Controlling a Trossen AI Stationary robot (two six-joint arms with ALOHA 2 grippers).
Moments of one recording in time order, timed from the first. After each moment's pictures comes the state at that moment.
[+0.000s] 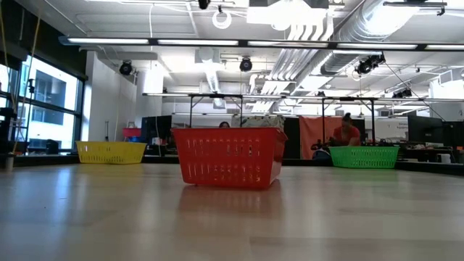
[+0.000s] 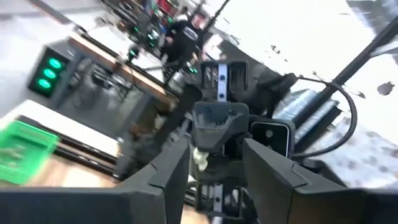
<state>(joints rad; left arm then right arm) 0.66 1.54 1.72 -0.16 0.88 -0.64 -0.09 1.42 1.41 0.13 0.45 -0.93</state>
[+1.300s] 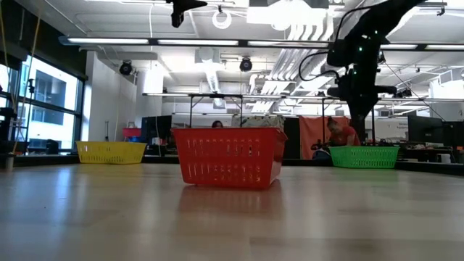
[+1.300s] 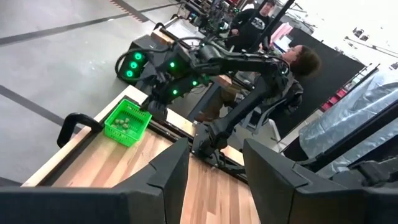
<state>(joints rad) 0.87 1.48 1.72 -0.53 0.83 -0.33 -1.04 1.41 1.10 -0.89 0.21 0.26</state>
